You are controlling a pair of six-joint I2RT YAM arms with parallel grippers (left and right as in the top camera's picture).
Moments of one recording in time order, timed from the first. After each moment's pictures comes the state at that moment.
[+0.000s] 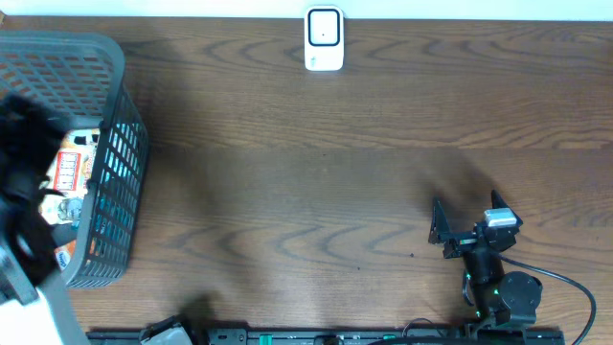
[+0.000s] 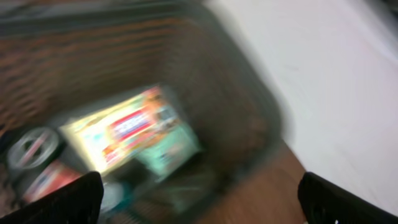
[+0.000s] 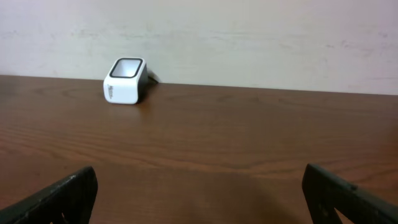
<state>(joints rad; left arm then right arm) 0.46 1.15 1.69 -1.18 -0.12 -0.67 -0.04 0.01 0.01 -0.06 -0.16 0.01</state>
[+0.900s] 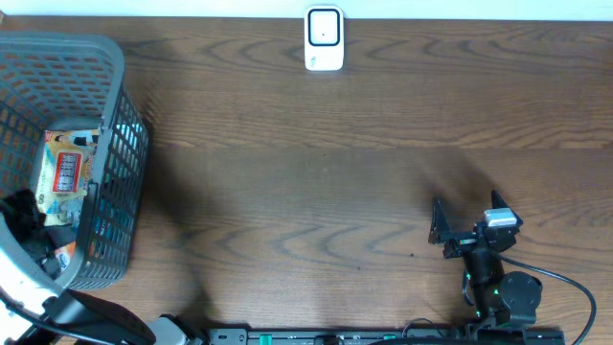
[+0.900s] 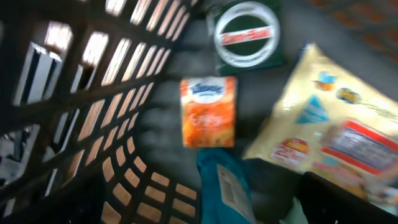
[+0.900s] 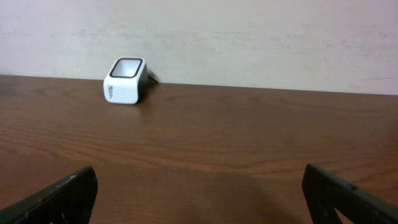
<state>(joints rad) 0.86 1.50 1.35 -1.32 -0.11 -1.20 -0.04 0.01 0.01 -0.06 -0.16 0.01</state>
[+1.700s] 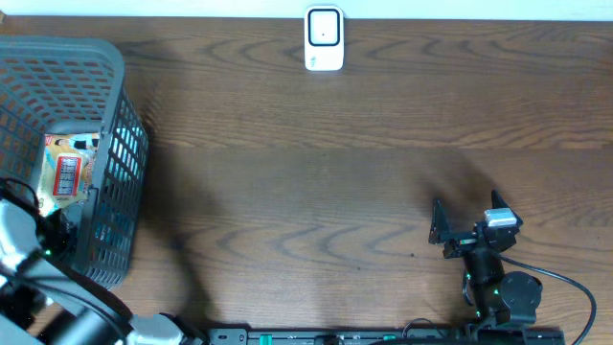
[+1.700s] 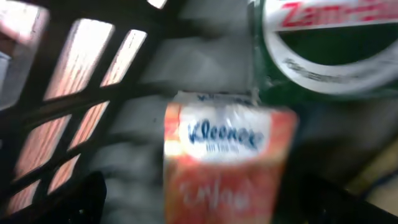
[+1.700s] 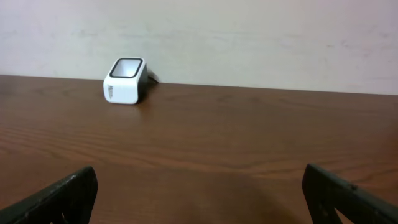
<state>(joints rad) 0.86 1.65 1.07 -1.00 -0.11 -1.28 -0.04 0.01 0.01 -0.06 -0.16 0.01</state>
